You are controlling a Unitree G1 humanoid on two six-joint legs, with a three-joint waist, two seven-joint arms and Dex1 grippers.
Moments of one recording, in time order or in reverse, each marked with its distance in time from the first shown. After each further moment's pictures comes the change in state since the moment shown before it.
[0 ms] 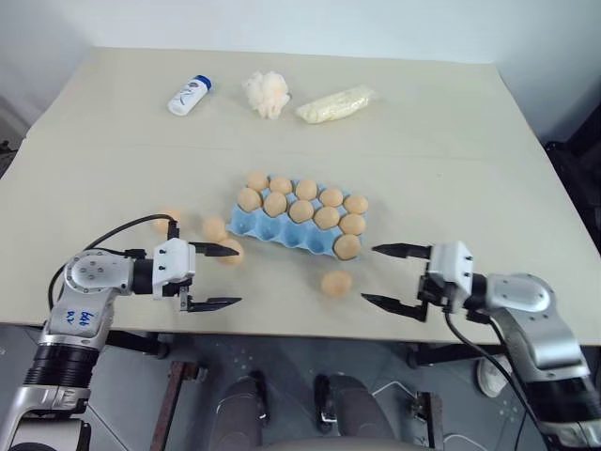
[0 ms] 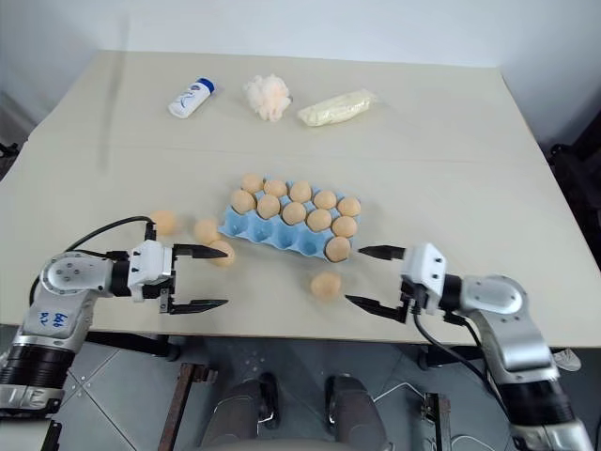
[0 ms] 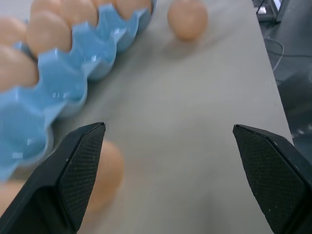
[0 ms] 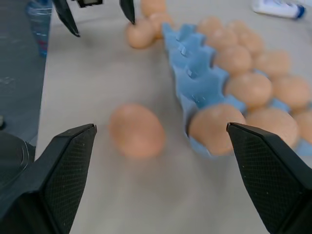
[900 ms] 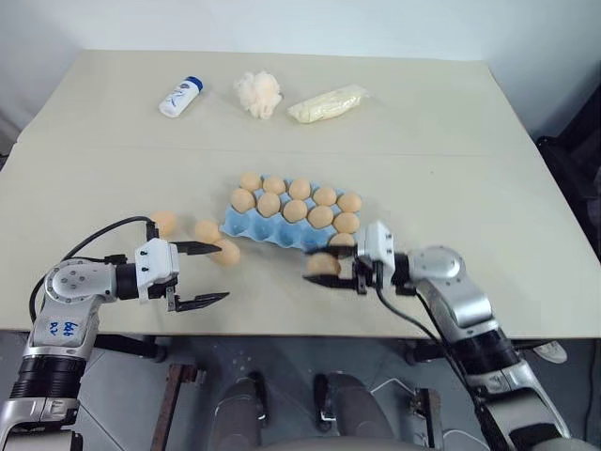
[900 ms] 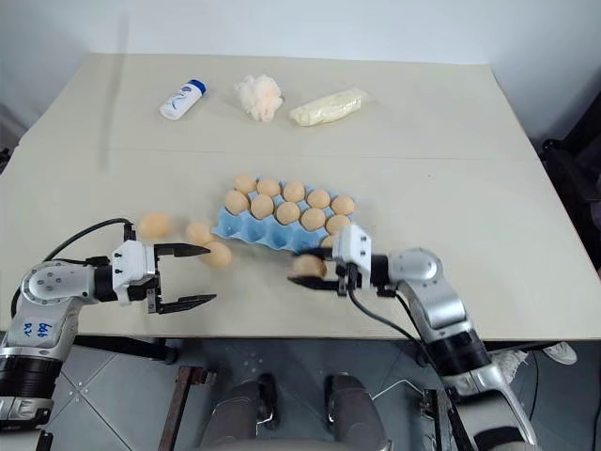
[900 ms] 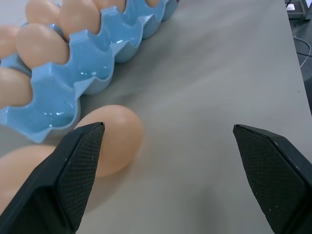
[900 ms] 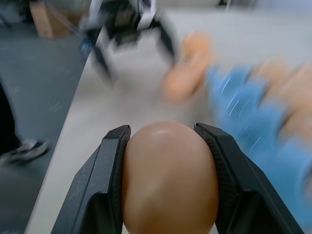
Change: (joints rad) left arm 0.059 0.001 0.065 -0.001 -0.002 -0.013 0.071; right arm -0.262 0.185 0.129 0.144 -0.004 0.104 -0.001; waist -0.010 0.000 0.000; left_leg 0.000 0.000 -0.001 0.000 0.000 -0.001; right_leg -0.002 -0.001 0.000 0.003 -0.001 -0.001
